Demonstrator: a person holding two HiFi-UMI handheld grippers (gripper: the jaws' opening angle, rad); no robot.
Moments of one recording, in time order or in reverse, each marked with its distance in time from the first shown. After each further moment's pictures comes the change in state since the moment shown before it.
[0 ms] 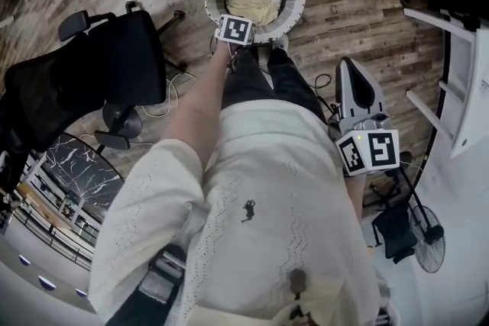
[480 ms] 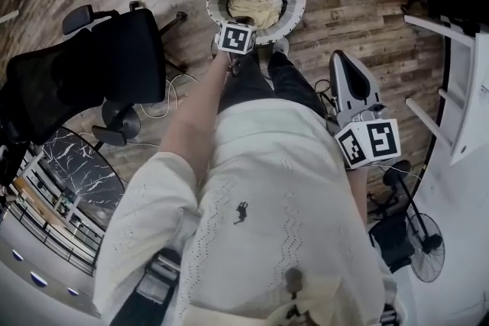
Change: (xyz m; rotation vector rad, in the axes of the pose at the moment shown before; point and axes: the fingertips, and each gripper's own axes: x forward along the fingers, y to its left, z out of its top) left arm -0.035 -0.031 0.007 0.031 -0.164 0.019; right arm -0.012 0.005 -0.001 0.001 -0.020 0.101
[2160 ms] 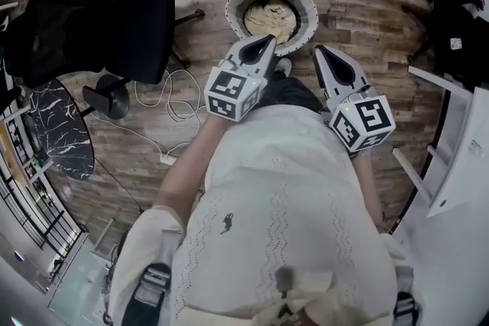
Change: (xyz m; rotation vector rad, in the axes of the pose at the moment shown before) left arm -0.229 -0.157 0.046 -0.045 -0.706 -0.005; right arm -0.022 0.030 -0.021 -0.139 0.093 0.357
